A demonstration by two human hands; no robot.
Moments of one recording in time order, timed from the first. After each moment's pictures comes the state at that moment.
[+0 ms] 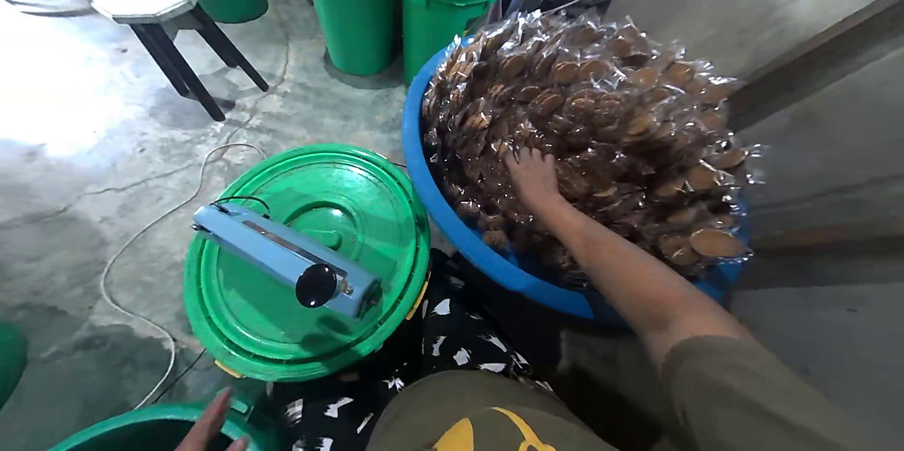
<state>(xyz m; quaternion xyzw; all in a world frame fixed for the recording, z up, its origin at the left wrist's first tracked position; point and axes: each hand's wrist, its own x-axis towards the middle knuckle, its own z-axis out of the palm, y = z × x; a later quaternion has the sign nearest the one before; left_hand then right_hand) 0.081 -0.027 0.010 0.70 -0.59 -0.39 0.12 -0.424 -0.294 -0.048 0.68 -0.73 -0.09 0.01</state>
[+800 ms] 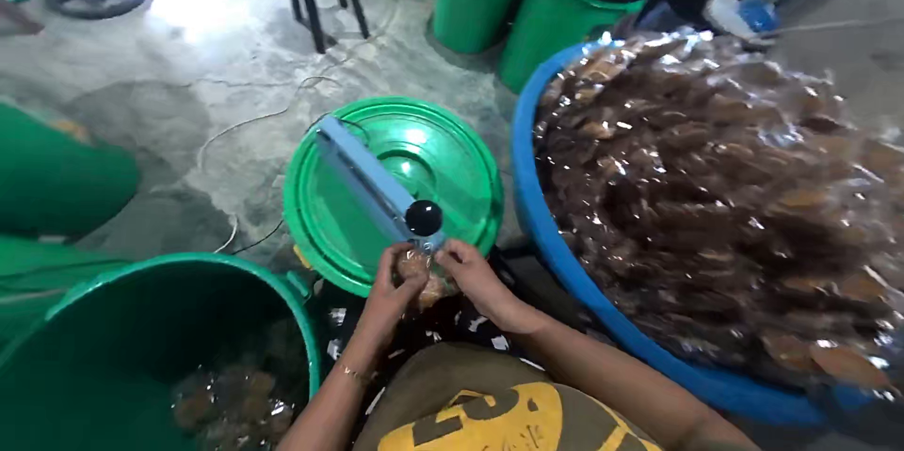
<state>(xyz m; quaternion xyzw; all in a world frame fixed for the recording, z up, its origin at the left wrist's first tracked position) -0.027 -0.085 -0.054 0.56 -0.34 -0.58 0.49 -0.177 -0.158 -0.023 0.56 -0.53 0.17 -0.62</state>
